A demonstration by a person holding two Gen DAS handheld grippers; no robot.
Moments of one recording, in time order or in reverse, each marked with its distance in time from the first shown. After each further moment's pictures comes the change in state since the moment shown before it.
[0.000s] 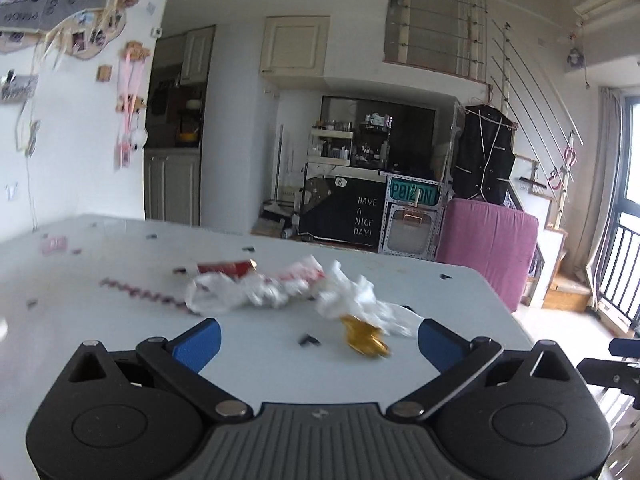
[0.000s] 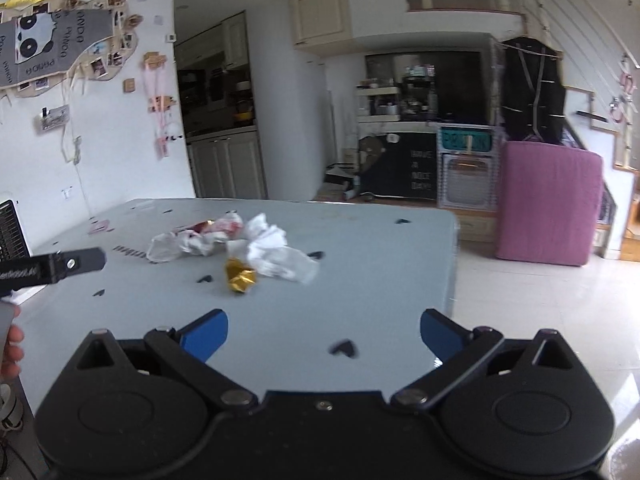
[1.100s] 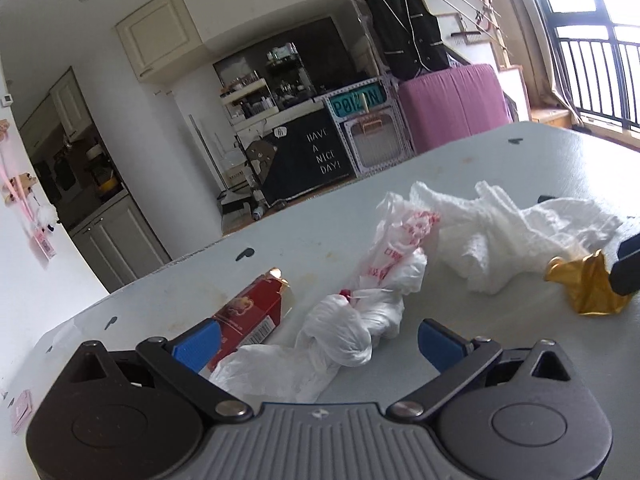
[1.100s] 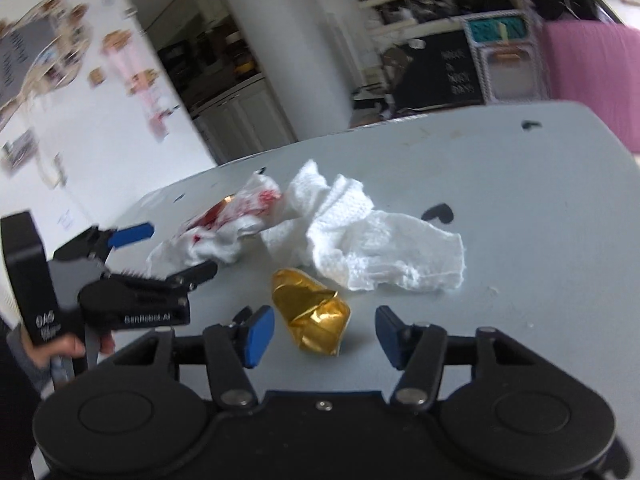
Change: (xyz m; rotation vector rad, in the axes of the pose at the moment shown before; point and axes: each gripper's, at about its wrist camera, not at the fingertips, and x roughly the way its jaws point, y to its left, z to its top) left arm 0.246 0.069 0.008 0.547 0.153 -0.067; right arm 0.224 0.055 0.019 0.273 0.209 0.137
